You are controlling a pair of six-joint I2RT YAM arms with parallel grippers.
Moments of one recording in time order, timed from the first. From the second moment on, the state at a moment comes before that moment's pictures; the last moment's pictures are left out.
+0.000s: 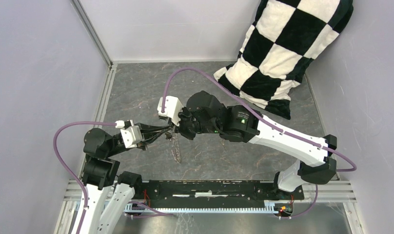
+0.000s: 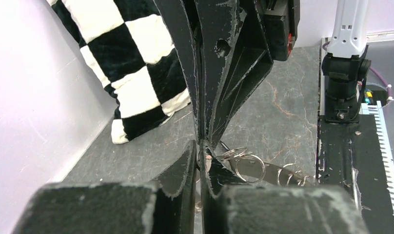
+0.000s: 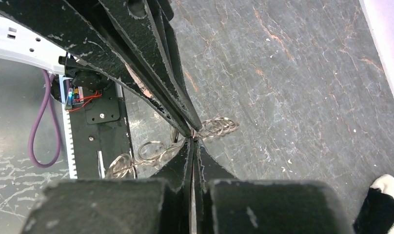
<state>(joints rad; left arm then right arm) -0.22 0.43 0.75 -0.17 0.97 0.20 1.25 1.55 1.80 -0.73 -0.03 -0.18</state>
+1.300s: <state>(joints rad) -0.22 0.51 0.87 -0.36 1.05 0.34 1.22 1.44 1.62 -0.59 -0.04 -0.15</state>
